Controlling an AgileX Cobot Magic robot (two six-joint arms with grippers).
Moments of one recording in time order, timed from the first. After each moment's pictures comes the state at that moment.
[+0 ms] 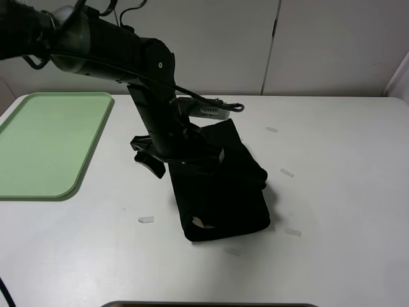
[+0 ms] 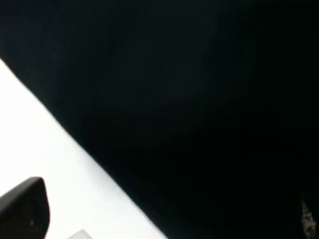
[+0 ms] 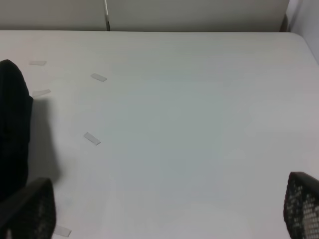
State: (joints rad) left arm -0.69 2.01 -1.32 -0.16 0.71 -0.24; right arm -0.01 0.00 -0.49 0.01 1.03 0.02
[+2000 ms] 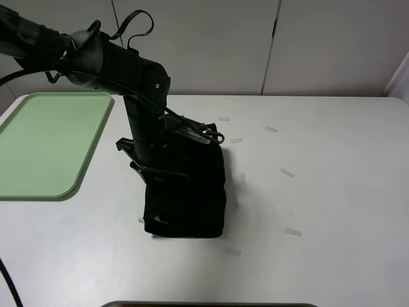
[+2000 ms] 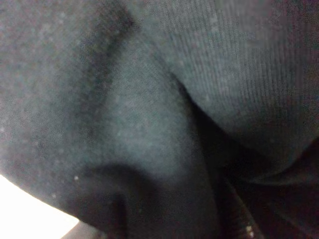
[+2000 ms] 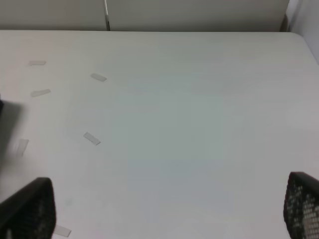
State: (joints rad) left arm -0.62 2.08 -1.32 0.04 0.79 -0.13; right arm -0.01 0.00 -0.49 0.01 1.03 0.02
